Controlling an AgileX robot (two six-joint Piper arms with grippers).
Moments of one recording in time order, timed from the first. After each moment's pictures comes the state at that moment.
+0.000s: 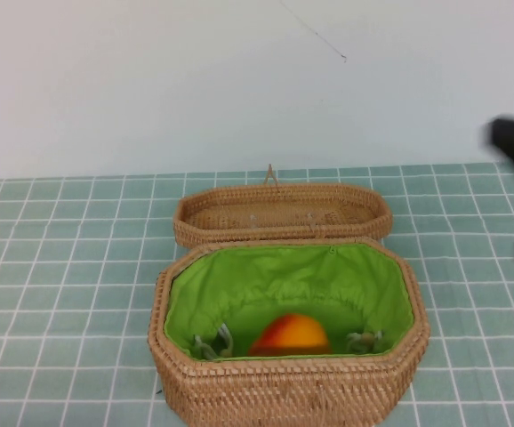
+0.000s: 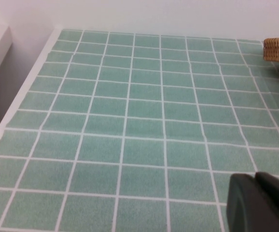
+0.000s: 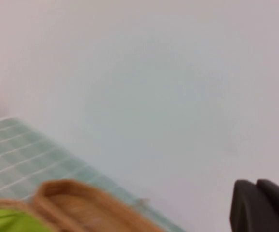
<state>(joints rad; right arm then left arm) 0.36 1.01 -0.67 -0.99 -0.39 0.71 -0.02 -0.03 0.04 0.05 0.30 -0.21</state>
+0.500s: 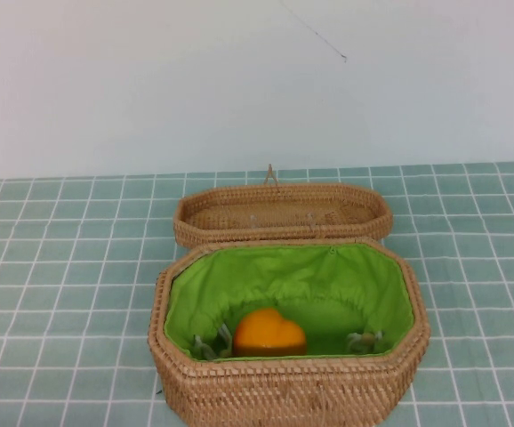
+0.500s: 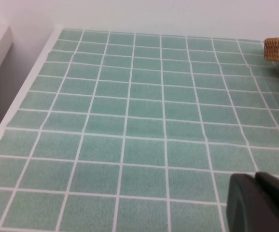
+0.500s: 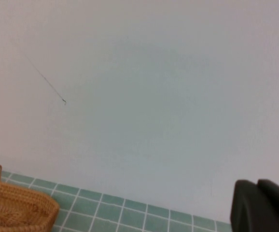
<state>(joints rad) 0.36 0.67 -0.67 -0.99 0.26 0.77 -0.02 -0.03 0.04 0.05 0.30 -0.21</state>
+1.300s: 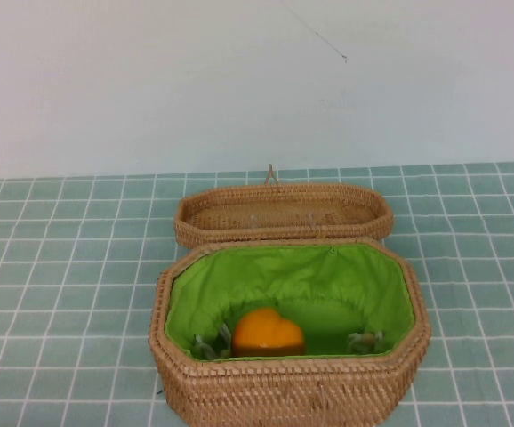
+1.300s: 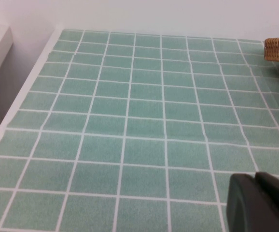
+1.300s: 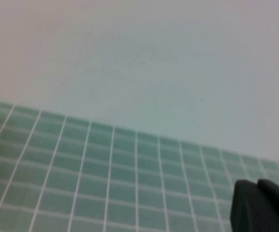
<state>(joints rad) 0.36 0.56 -0.50 -1.05 0.48 0.77 -0.02 -0.03 0.04 0.05 0.30 -0.21</state>
